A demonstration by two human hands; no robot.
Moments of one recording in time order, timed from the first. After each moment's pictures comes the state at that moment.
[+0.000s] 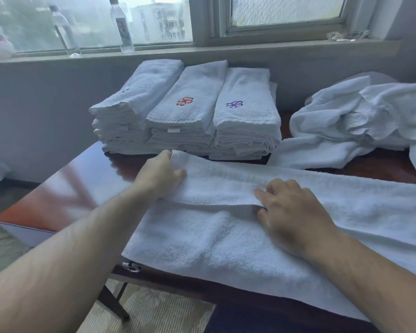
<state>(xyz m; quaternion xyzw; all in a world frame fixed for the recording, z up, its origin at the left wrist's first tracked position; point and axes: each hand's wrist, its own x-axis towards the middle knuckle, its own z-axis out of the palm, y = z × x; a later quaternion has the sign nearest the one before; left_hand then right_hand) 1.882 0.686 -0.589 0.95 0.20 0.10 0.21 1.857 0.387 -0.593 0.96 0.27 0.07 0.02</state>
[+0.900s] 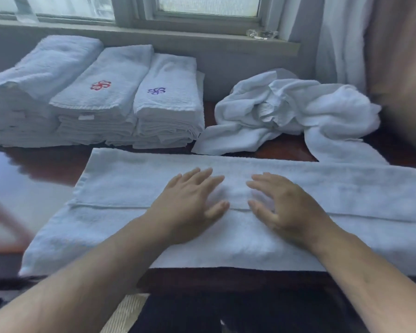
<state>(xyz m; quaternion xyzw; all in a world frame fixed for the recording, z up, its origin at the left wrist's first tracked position) 1.826 0.488 -0.593 0.97 -0.17 0.01 0.15 1.835 0.253 -0.590 0.96 0.21 0.06 -0.20</state>
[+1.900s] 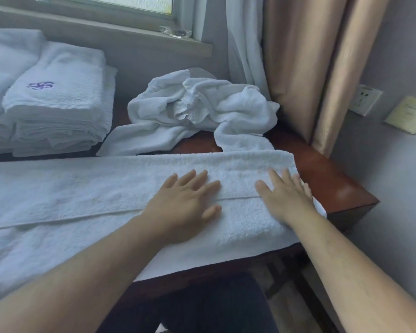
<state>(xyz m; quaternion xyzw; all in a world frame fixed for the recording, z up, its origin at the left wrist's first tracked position) 1.859 0.343 -0.612 0.94 -0.32 0.01 0.11 1.846 0.079 -0.605 0.98 -0.18 -0.03 -0.08</state>
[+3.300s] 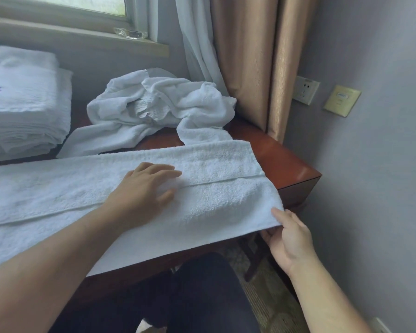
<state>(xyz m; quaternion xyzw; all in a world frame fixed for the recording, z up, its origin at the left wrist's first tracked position) 1.861 0.350 -0.614 0.91 -0.33 0.10 0.24 1.712 0.053 -0.654 0.47 -0.25 0.18 -0.83</state>
